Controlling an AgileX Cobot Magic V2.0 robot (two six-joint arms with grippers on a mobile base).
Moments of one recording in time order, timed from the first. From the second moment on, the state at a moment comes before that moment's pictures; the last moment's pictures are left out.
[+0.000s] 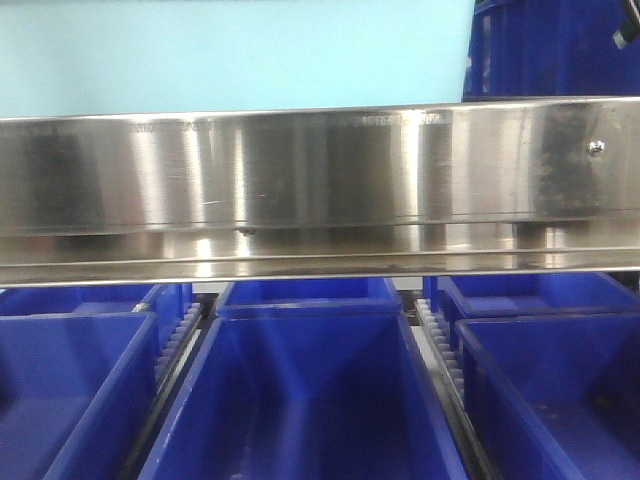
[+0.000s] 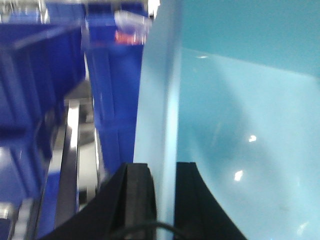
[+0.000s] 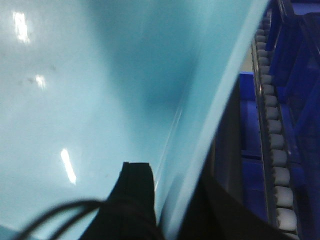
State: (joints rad) left arm -0.39 1.56 -2.06 0.02 0.85 -0.06; right arm 0.52 1.62 -2.09 -0.14 1.14 0.26
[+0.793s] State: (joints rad) left arm -0.39 1.56 -1.93 0.14 1.25 -0.10; right arm 0.53 1.74 -2.09 -0.07 1.20 0.25
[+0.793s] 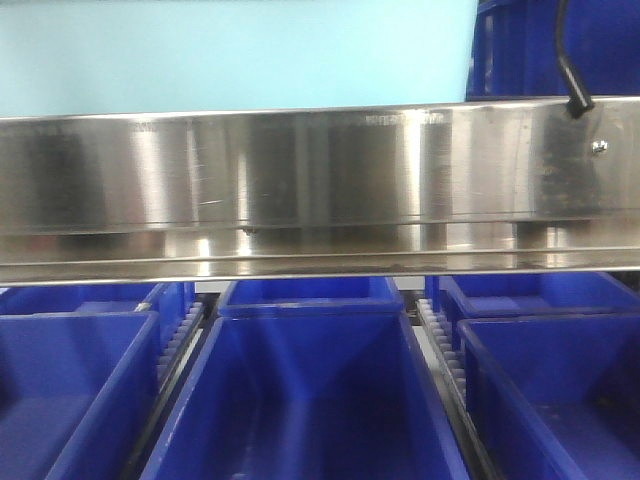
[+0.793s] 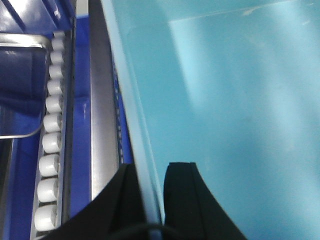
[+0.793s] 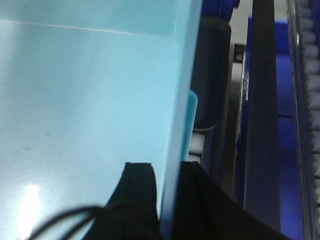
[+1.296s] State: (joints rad) left arm -0.39 1.61 -1.92 0.16 1.25 -0.10; right arm 0.53 1.77 -2.05 -0.07 1.21 0.25
